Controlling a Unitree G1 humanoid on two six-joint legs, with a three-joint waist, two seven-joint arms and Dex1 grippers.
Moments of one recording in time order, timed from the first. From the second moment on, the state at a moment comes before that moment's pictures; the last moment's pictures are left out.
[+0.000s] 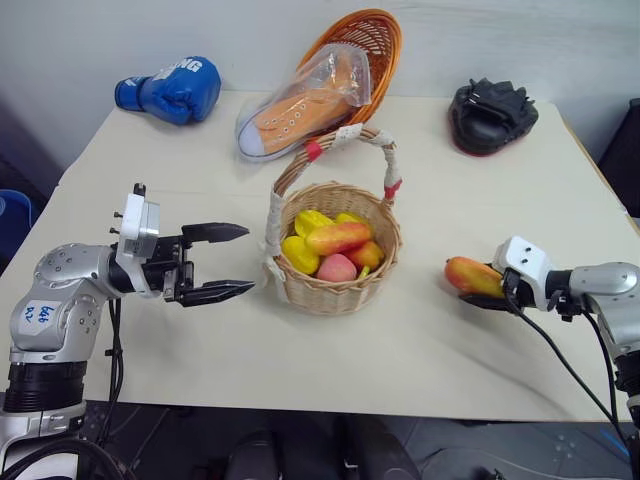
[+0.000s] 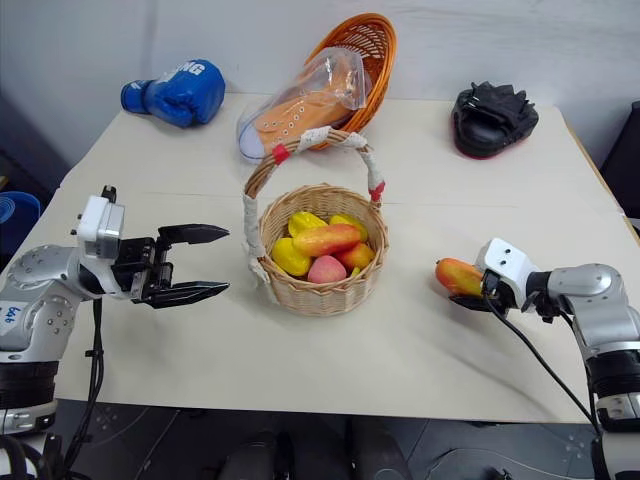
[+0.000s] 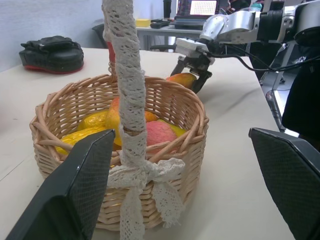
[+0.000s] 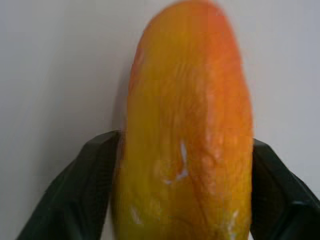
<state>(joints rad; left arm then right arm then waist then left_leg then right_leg) -0.38 0.76 0.21 -0.06 -0.66 0.36 -1.27 -0.44 -0.92 0.05 0.41 0.13 0.06 1.15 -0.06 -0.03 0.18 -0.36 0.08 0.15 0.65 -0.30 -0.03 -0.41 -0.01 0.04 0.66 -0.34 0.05</state>
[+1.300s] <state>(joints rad) -0.42 0.74 0.20 -0.04 -0.66 0.38 -1.26 -0.57 -0.70 0.03 -0.41 0.60 0.73 0.83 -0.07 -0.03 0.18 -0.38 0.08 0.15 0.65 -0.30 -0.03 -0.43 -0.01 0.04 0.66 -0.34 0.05</state>
